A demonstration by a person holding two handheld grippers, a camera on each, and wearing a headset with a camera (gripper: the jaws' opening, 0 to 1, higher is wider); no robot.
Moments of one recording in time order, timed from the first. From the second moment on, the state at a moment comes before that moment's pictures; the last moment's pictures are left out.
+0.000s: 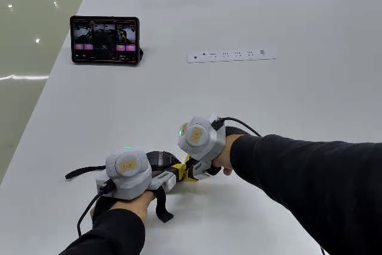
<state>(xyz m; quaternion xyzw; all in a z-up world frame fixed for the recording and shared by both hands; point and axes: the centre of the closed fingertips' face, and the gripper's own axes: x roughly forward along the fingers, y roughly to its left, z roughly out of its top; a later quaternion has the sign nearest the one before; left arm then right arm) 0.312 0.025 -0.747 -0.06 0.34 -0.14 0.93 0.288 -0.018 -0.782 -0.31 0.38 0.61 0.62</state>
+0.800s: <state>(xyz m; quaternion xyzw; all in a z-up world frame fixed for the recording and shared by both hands) 0.318 0.027 -0.735 -0.05 0.35 -0.18 0.92 0.293 -0.034 -0.761 -0.31 0.36 0.58 0.66</state>
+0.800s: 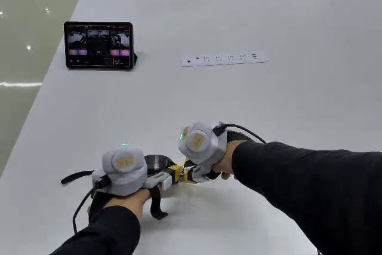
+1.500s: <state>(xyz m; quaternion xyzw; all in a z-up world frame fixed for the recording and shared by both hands) 0.290 0.065 -0.692 0.06 0.31 -0.35 0.88 0.279 -0.173 -0.704 -0.19 0.33 0.47 0.79</state>
